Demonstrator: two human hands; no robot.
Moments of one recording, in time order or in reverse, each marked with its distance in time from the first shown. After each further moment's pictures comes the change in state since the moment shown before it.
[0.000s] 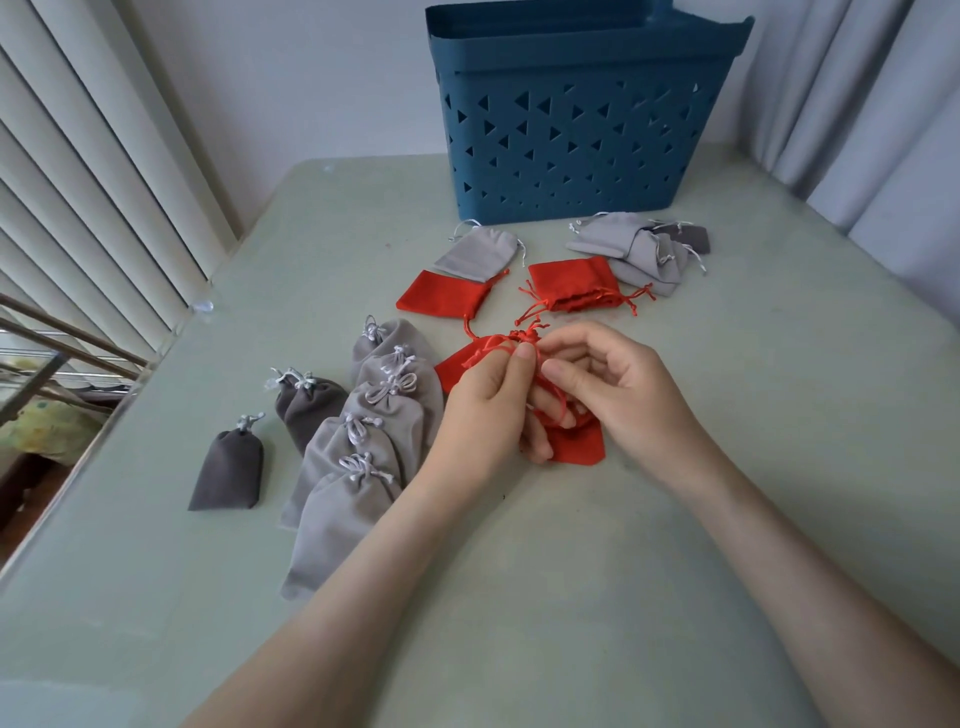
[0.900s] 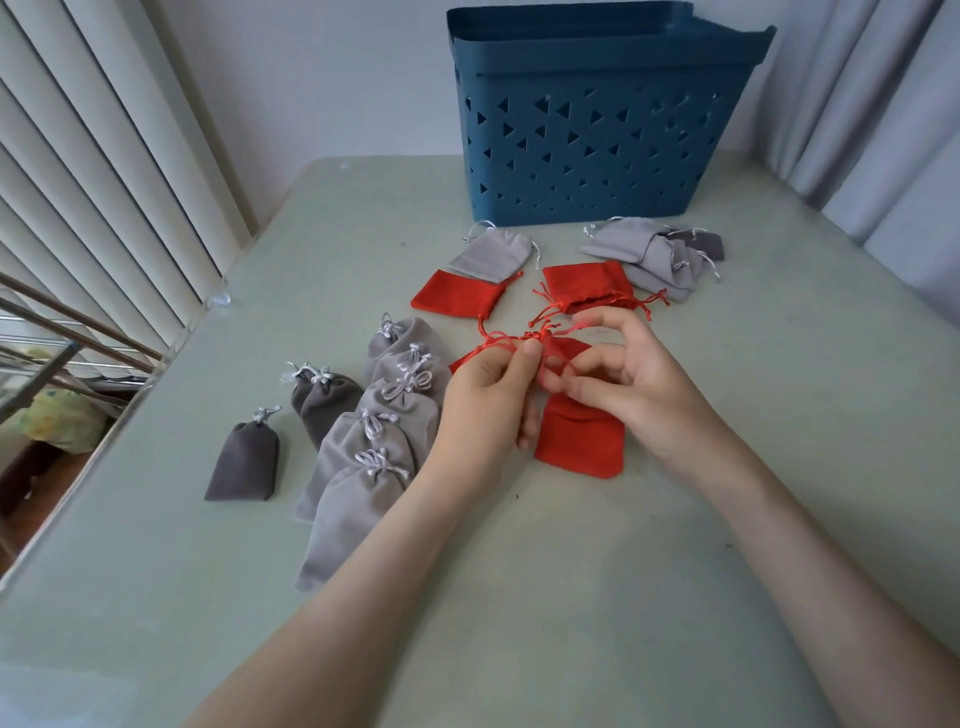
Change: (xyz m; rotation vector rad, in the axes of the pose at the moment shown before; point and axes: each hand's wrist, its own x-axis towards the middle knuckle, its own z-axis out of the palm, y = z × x) left_hand 0.007 -0.003 -0.008 -0.087 0.111 0.011; right_hand 0.005 0.002 -0.007 0.074 -0.022 0.121
